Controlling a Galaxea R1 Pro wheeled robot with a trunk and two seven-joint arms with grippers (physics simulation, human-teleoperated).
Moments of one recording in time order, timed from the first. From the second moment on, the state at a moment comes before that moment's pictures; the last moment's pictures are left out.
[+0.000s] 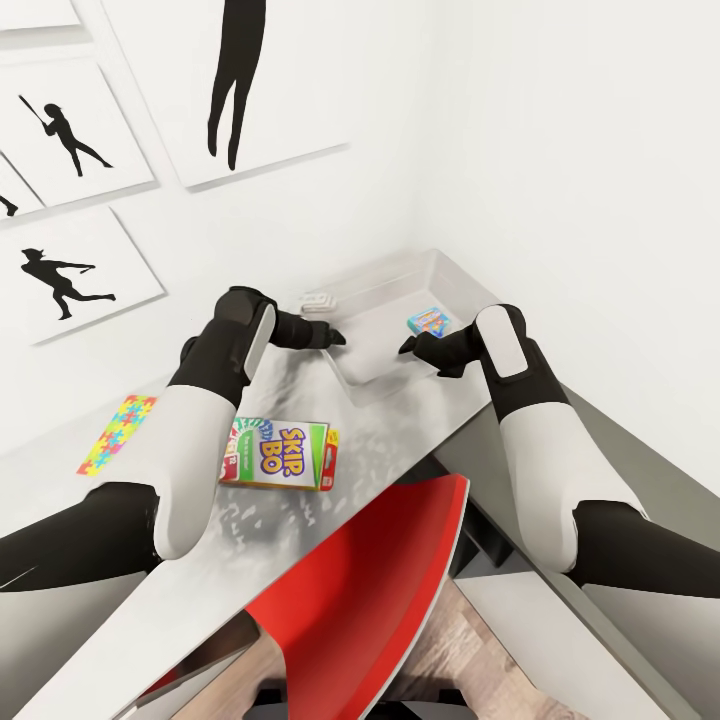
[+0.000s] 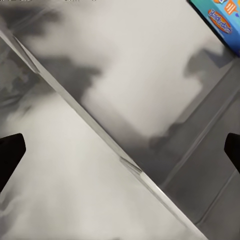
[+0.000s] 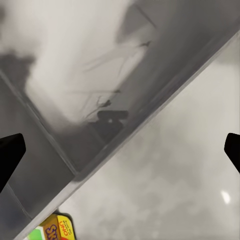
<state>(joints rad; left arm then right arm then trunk) -1.36 -0.17 0.02 -0.78 -0.11 1.00 -0.31 -1.30 0.13 -0.10 -0.81 -0.78 1.04 -0.52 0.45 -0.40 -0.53</state>
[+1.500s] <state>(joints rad) -1.36 -0.17 0.01 -0.72 -0.12 0.93 -0.31 -1.30 0.13 -0.10 -0.81 -0.78 1.04 -0.52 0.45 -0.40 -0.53</state>
